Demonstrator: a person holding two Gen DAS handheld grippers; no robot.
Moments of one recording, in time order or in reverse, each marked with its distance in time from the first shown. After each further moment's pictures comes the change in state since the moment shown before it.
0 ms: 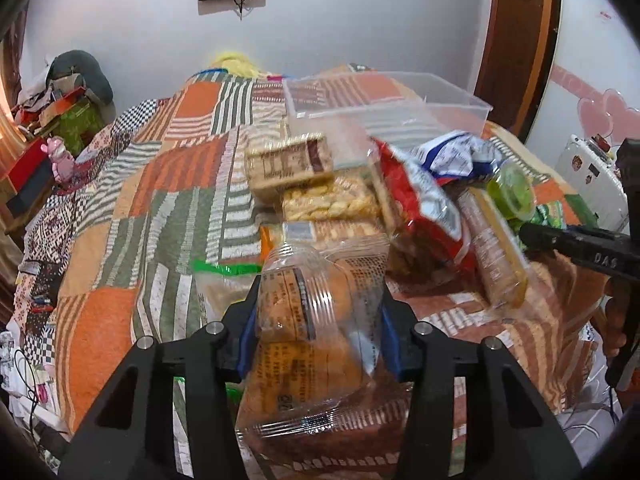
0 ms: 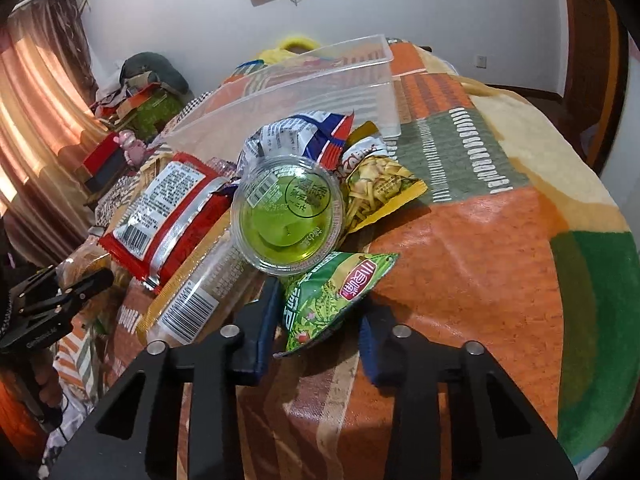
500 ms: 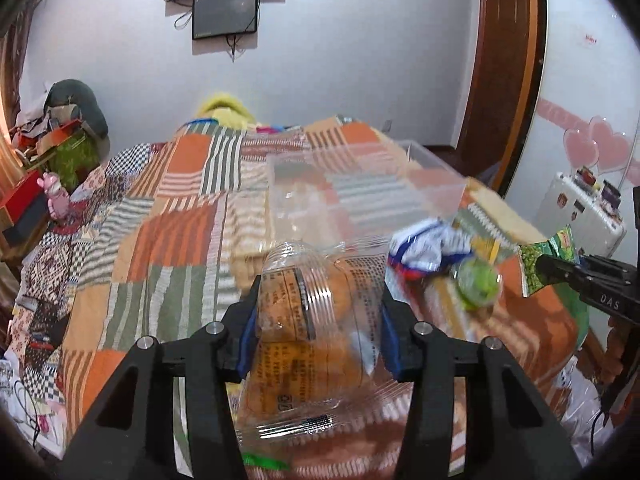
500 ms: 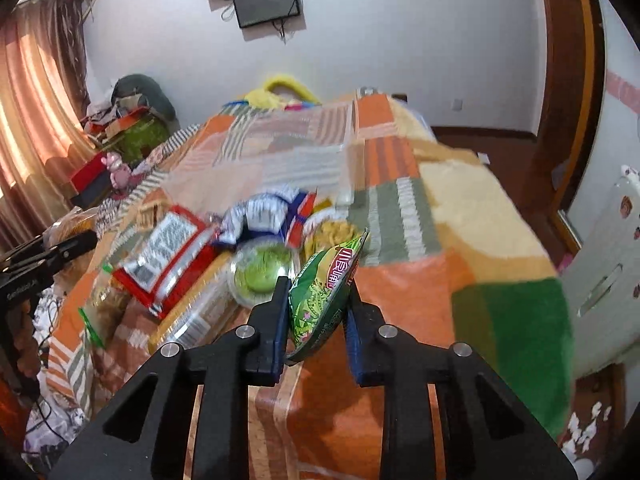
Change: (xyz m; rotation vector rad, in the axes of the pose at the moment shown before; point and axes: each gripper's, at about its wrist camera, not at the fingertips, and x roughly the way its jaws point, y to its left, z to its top) left arm -0.030 -0.015 0.064 0.005 -0.148 -0.037; right arm -0.055 -0.005 0.016 -0.048 -0.146 -0.105
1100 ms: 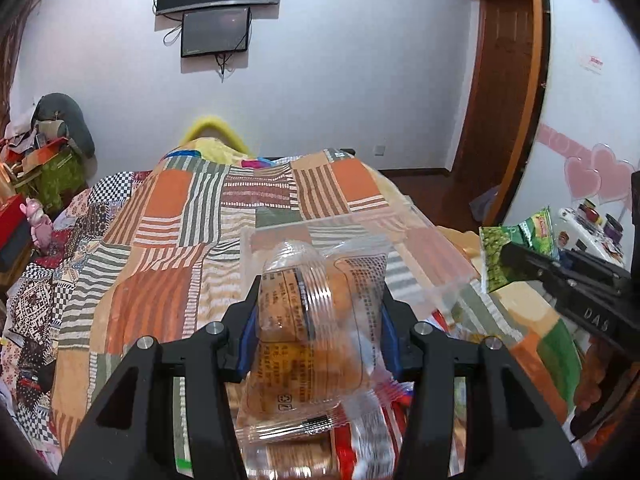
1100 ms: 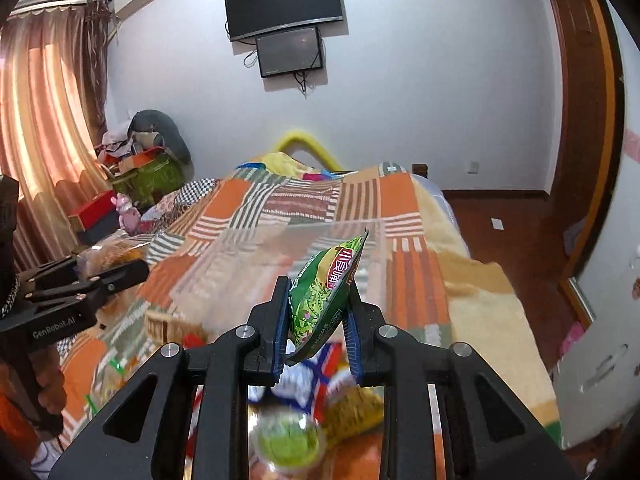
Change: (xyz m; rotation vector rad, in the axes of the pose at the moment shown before) left arm 0.056 -0.008 0.095 -0.015 -0.041 -0.024; right arm 0.034 0.026 0.086 -0.070 -0.173 0.030
